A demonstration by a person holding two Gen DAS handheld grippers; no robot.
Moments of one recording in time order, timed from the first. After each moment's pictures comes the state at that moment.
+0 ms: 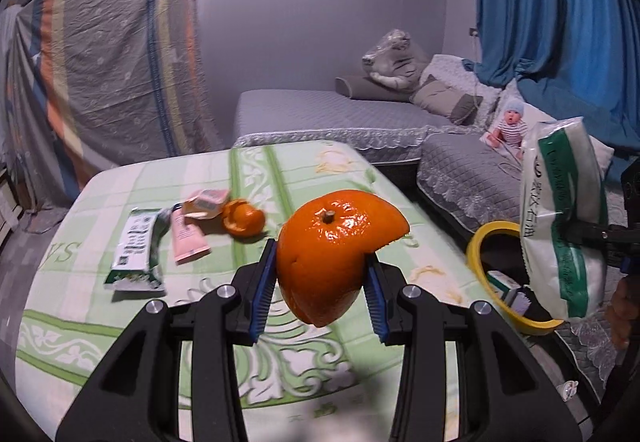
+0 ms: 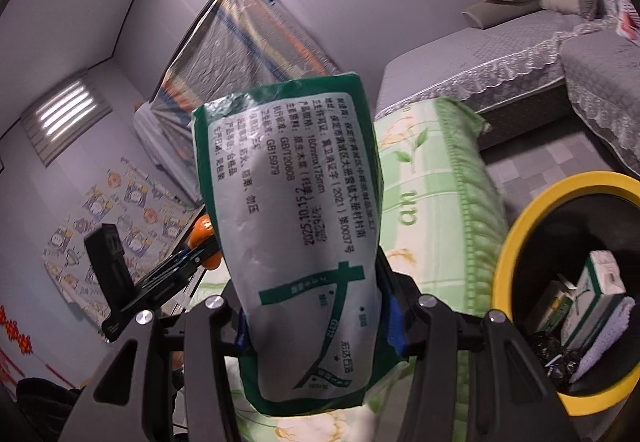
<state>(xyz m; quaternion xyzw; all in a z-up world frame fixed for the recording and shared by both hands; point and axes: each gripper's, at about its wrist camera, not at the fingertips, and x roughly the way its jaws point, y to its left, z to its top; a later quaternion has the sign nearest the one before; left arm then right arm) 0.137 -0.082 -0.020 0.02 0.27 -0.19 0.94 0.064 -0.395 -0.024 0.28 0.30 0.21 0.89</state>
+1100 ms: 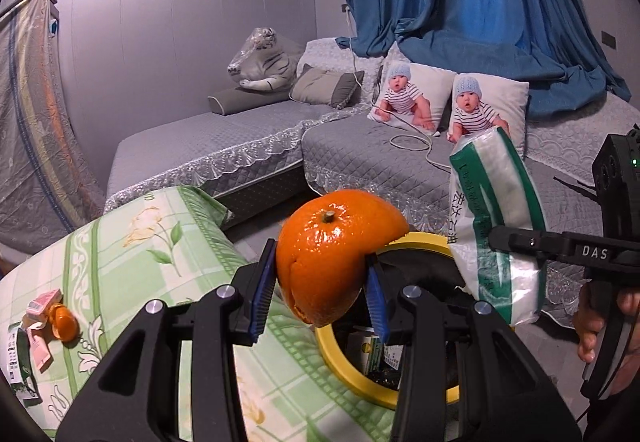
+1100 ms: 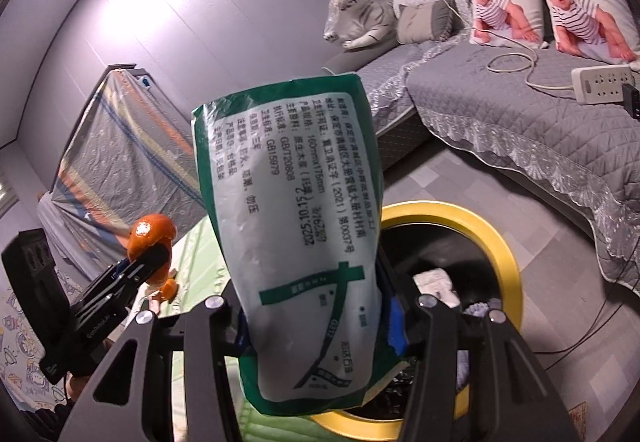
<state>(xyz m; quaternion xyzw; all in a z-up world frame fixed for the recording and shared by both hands) 0.139 -0.336 -0.036 0.12 0.23 -0.37 0.89 0.012 -0.560 -0.078 0.33 0.25 -0.03 0.91</state>
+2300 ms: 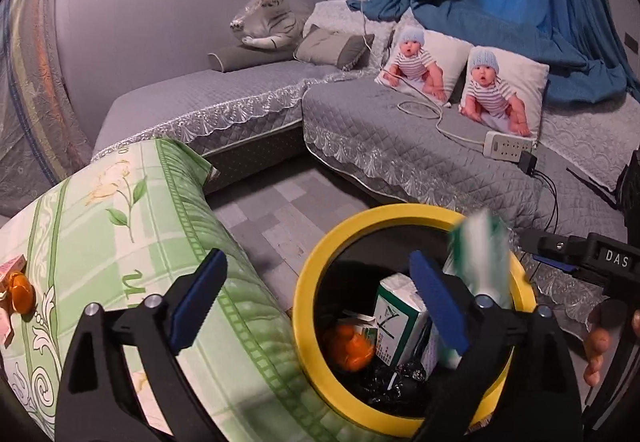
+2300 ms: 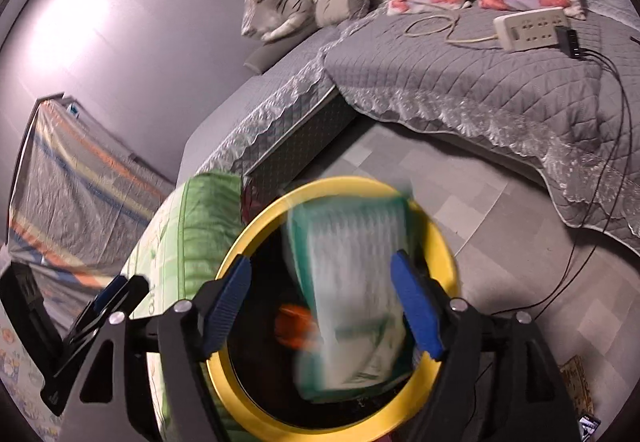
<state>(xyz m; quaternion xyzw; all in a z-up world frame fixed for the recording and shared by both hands) 0.182 -0.366 -0.094 0.11 0.30 -0.34 0.88 0.011 -0.597 -0.126 0.38 0.29 -0.15 0.86</state>
